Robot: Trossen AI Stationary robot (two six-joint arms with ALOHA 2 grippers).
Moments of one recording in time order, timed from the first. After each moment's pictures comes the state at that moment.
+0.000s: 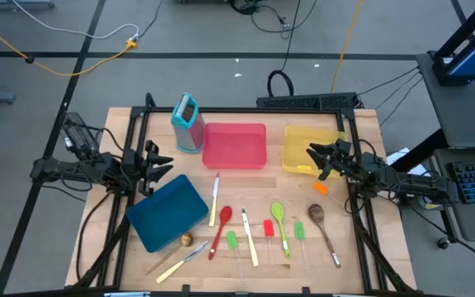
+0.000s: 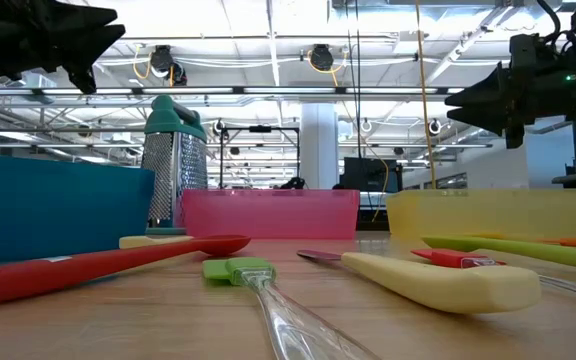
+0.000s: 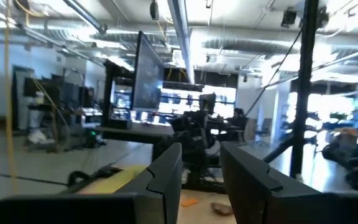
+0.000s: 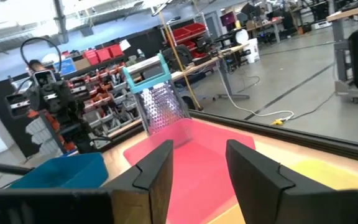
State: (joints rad) left arm -0.08 0.14 0.01 0.49 -0.15 -0.03; right arm -0.17 0.09 0.02 0.13 0.33 0.35
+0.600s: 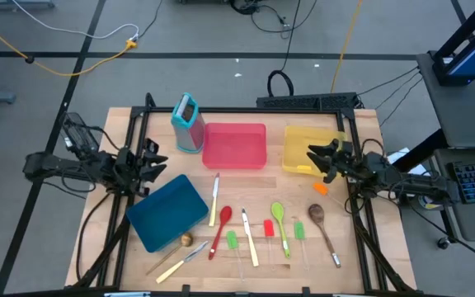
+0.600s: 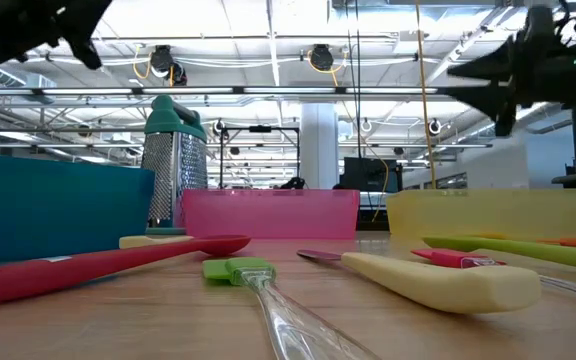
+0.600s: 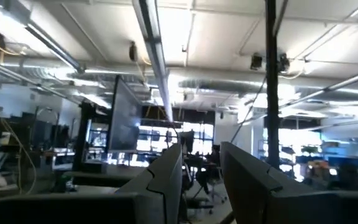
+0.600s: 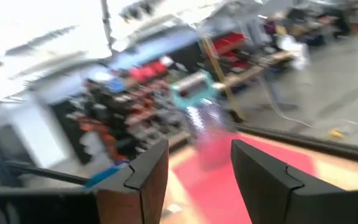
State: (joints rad) left arm -0.08 0.37 0.02 0.89 -0.04 -0.03; right arm -0.17 0.12 0.02 0.31 0.16 0.41
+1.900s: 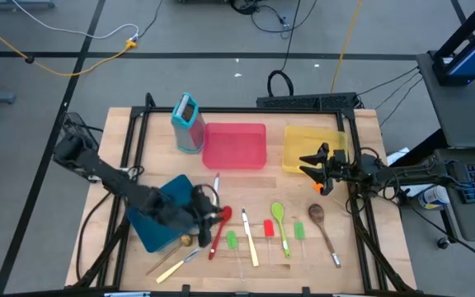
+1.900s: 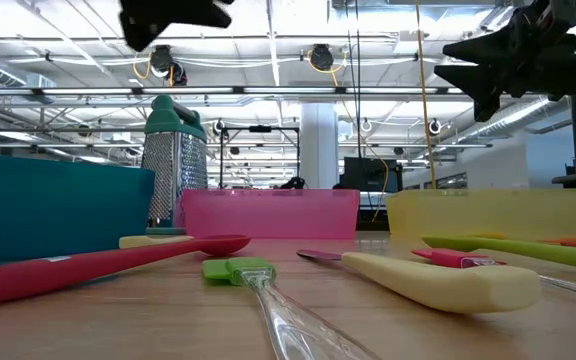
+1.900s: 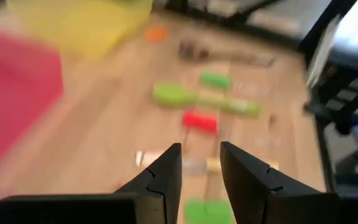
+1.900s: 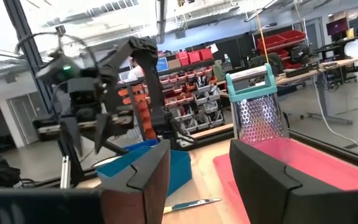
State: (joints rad) left arm -0.54 1.49 1.02 -0.19 -0.54 -0.65; right arm -0.04 0.44 0.02 0.63 0.08 0.25
